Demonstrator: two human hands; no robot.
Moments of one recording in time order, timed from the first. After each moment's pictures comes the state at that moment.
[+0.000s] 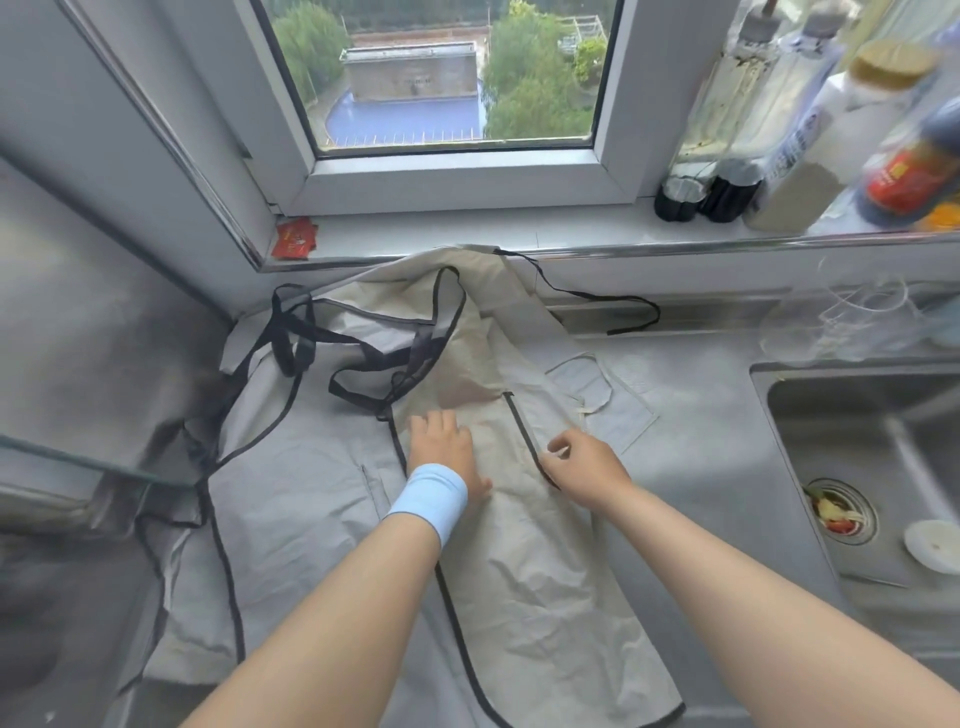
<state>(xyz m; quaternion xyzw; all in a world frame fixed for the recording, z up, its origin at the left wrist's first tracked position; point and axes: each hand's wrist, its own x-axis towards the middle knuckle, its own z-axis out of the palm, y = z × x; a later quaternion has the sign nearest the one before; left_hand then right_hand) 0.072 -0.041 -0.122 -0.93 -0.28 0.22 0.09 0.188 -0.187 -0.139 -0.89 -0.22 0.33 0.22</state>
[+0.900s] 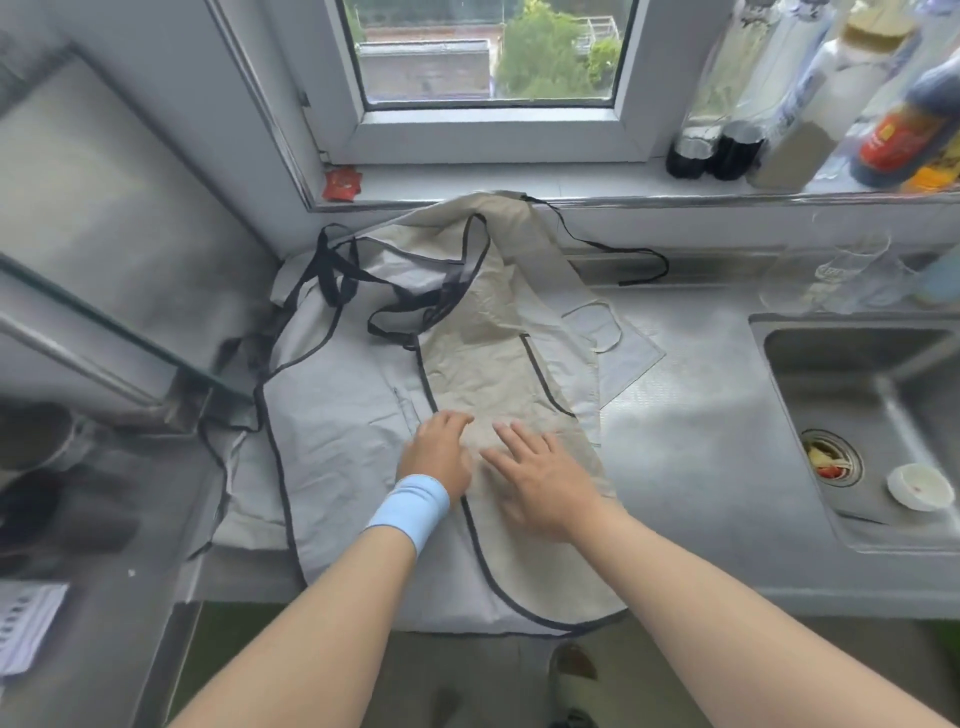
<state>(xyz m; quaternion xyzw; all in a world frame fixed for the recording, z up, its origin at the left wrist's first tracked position) -0.057 -0.089 -0.135 -0.90 -0.36 0.05 -0.23 0.047 -0.229 -0.145 -0.78 -0.60 0.15 -0.02</state>
